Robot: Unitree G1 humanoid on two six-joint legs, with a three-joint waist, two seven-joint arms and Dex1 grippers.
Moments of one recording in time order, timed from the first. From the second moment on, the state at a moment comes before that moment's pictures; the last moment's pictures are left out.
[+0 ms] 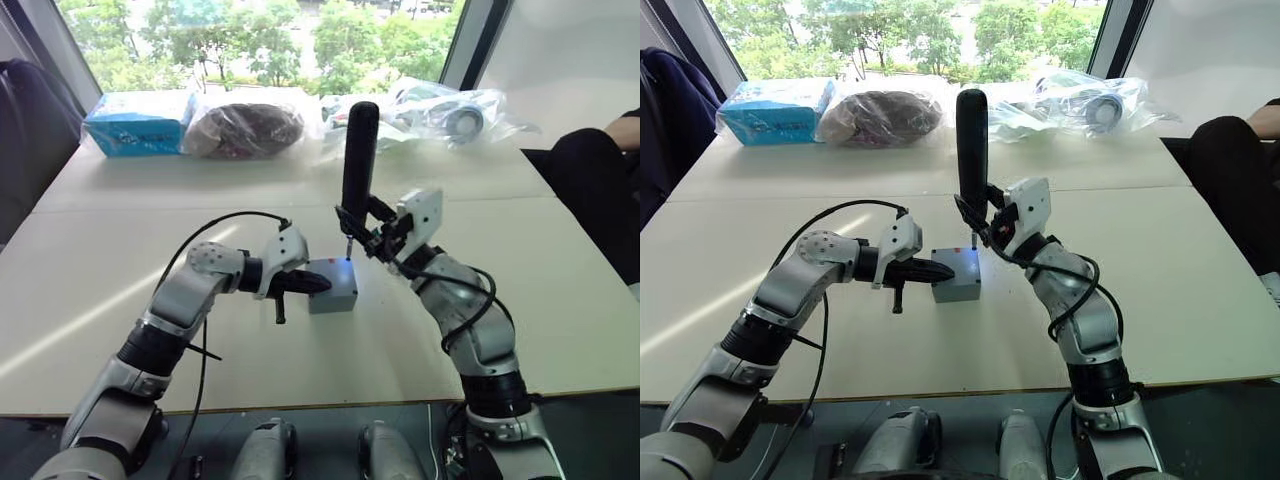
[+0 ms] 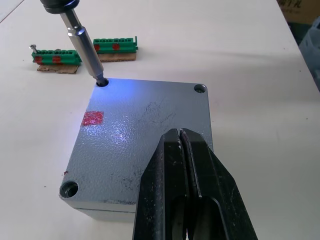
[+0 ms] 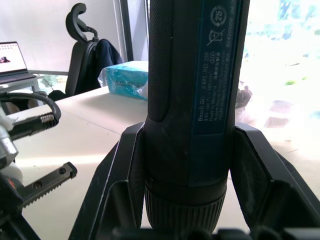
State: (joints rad) left arm -0.59 0.48 -0.29 0.02 -0.25 0.47 -1.13; right arm -0.47 -0.26 0.02 -0.25 0.40 0.46 0.40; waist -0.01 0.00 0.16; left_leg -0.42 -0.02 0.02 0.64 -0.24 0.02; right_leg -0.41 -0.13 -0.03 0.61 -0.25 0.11
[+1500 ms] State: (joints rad) left arm -0.51 0.65 -0.19 -0.25 -0.49 0.71 -1.15; right arm -0.89 -0.95 0.18 0.44 0.56 1.43 0.66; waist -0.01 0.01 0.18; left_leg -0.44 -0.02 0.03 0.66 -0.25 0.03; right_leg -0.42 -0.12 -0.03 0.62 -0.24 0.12
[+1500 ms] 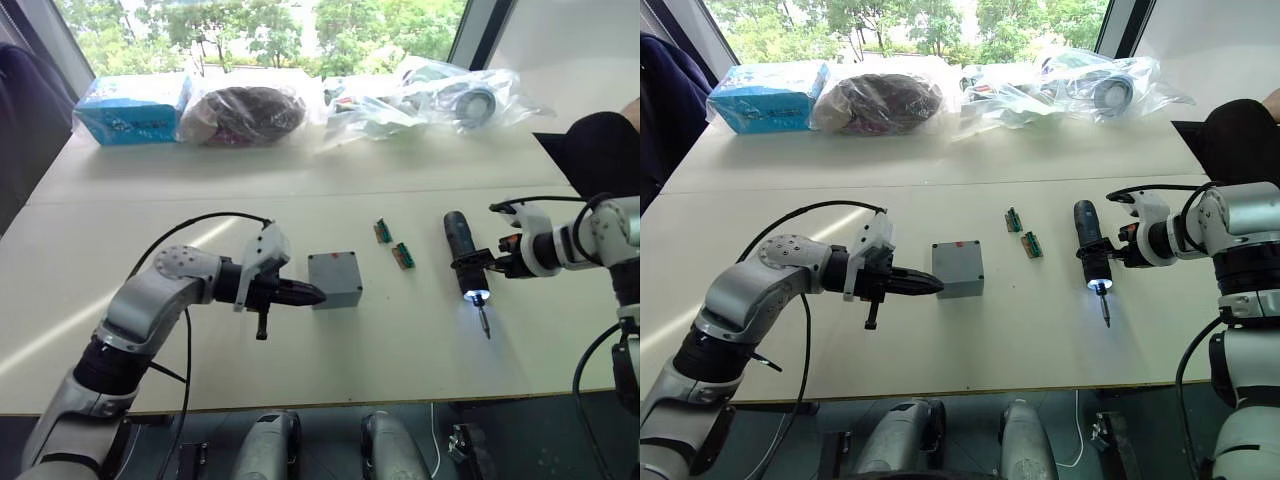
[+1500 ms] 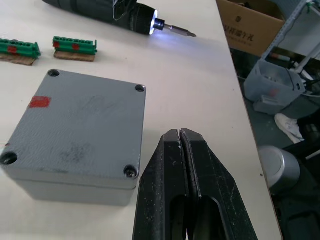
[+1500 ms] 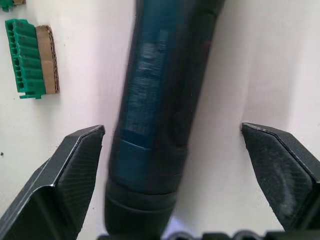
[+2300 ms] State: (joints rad) left arm -0.56 0.59 -0.28 0.03 -0.25 0.58 -1.00; right arm -0.37 -0.76 0.20 -0.47 0.51 1.02 0.64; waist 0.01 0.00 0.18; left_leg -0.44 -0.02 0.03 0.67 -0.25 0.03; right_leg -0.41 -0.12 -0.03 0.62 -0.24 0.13
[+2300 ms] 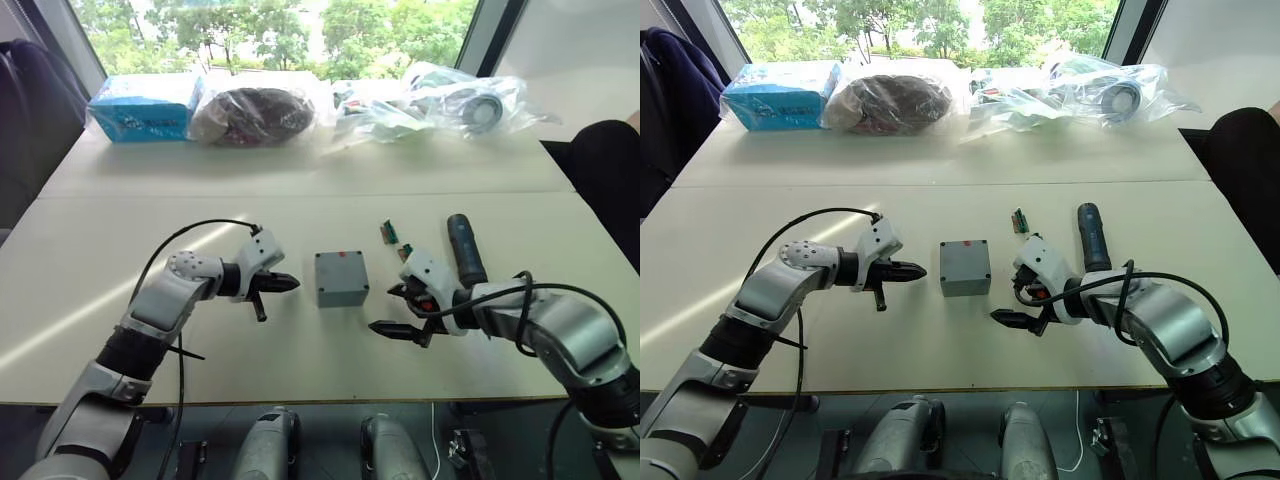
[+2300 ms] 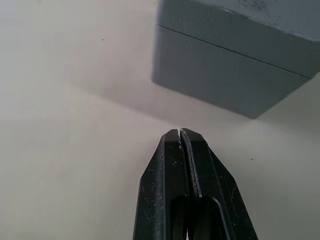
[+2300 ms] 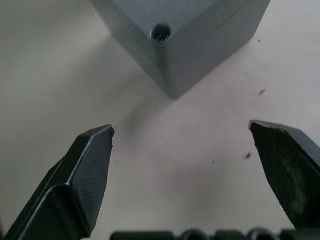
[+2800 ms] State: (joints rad) left arm -0.69 0.46 -0.34 0.23 -0.12 0.49 -0.96; right arm -0.31 -0.68 0.21 -0.62 0.56 1.06 0.63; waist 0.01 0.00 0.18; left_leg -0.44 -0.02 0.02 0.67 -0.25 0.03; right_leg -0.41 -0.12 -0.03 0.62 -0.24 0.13
